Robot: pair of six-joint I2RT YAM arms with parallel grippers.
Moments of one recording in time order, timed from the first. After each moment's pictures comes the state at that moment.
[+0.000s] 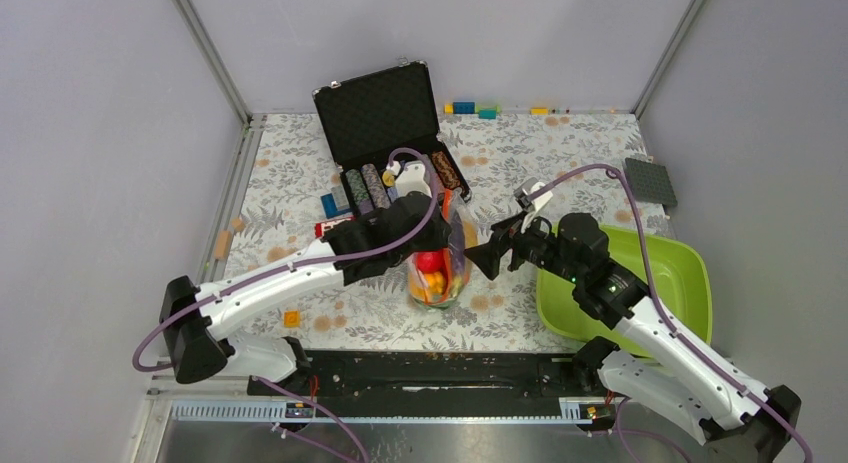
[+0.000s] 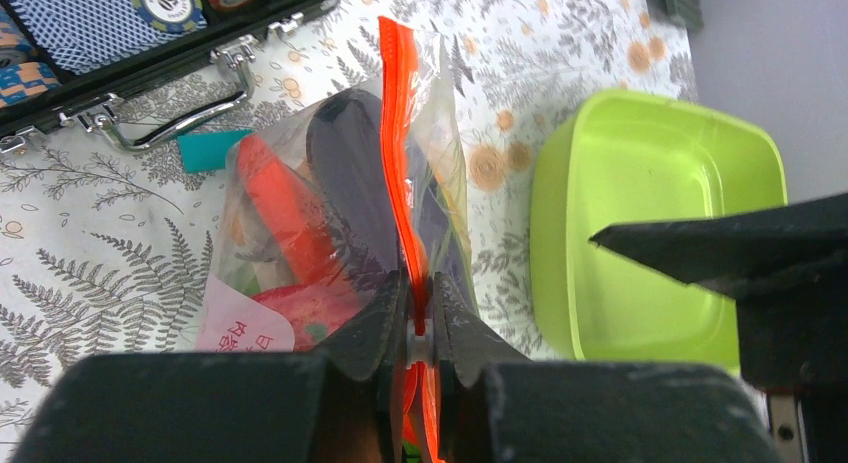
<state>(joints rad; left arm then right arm) -1.03 1.33 1.18 -0.46 -0.40 -0.85 0.67 0.78 0.69 -0.15 -0.25 0.23</state>
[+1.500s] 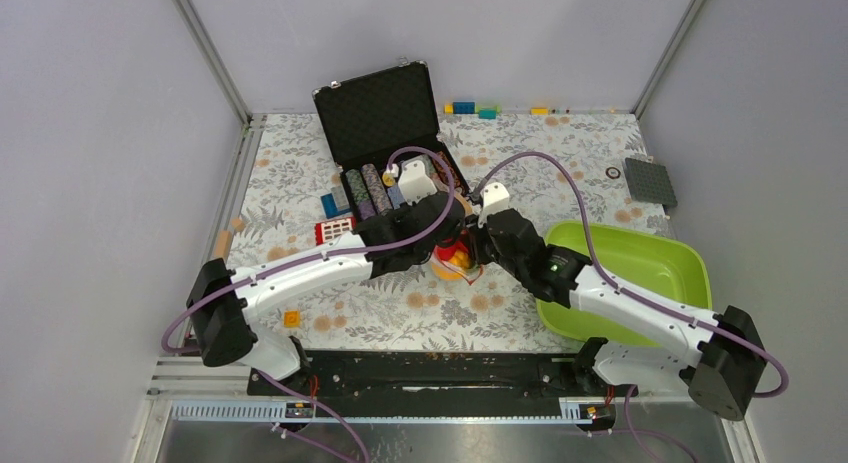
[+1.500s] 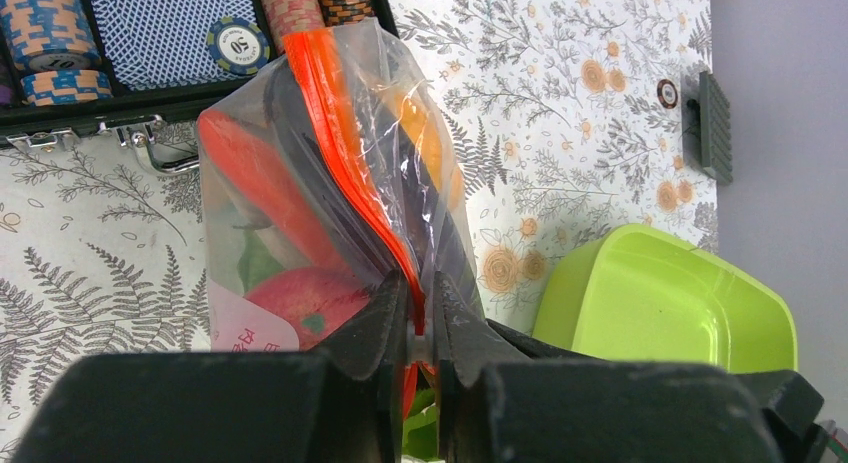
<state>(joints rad) -1.06 1.48 1.26 -0.45 -0.65 -1.05 0.88 1.12 0.78 -0.18 0.31 0.25</state>
